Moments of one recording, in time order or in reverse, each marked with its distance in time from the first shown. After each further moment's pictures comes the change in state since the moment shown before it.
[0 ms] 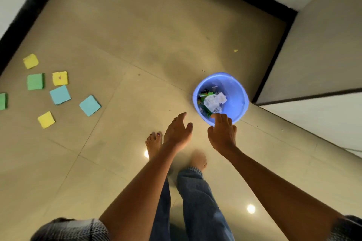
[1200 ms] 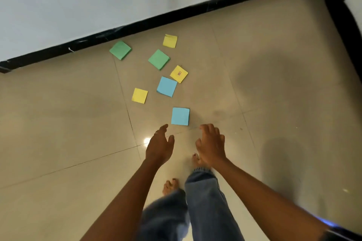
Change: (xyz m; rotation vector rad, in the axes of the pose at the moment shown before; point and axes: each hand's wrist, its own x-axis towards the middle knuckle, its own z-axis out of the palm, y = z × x) left_hand 0.056 -0.338 -0.295 -0.517 0.532 -0.430; right_hand 0.060 -0.453 0.204 -0.491 -0.323 -0.759
